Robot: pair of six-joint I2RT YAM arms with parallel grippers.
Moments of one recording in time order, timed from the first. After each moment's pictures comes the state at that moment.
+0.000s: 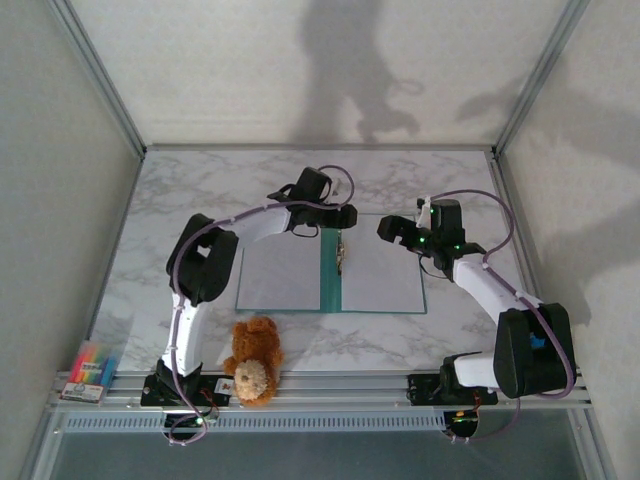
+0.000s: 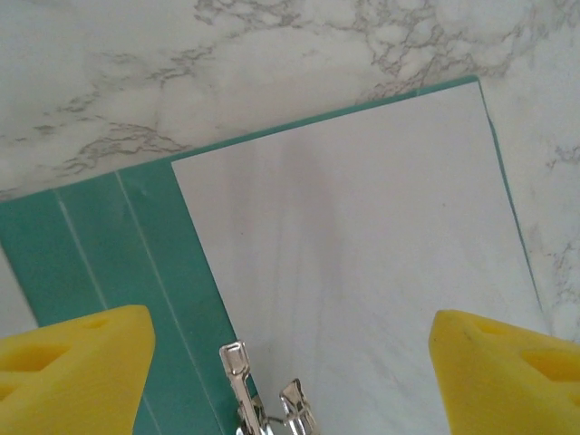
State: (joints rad) left arm -0.57 2.15 1.59 -0.27 0.30 -0.46; right arm 0.20 1.33 0.75 -0.12 -0.34 0.49
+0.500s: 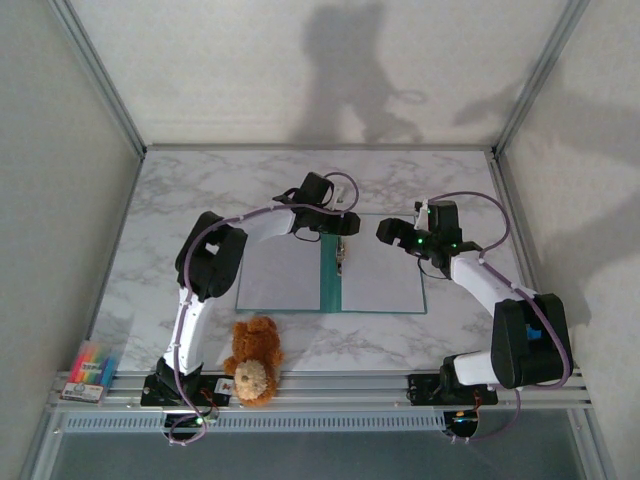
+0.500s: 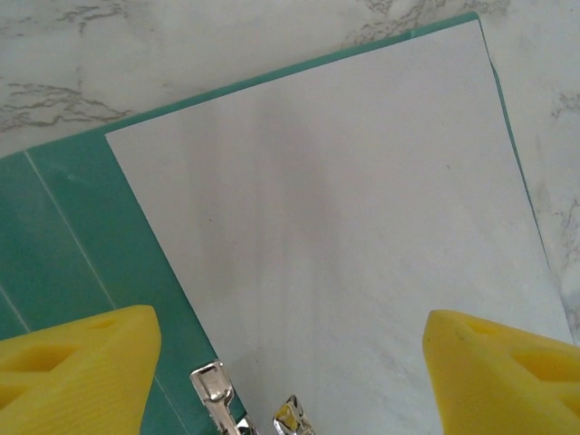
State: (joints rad) left arm -0.57 2.22 1.61 -0.26 0.40 -0.41; right arm 0.20 1.38 0.75 -0.13 -0.35 0.50
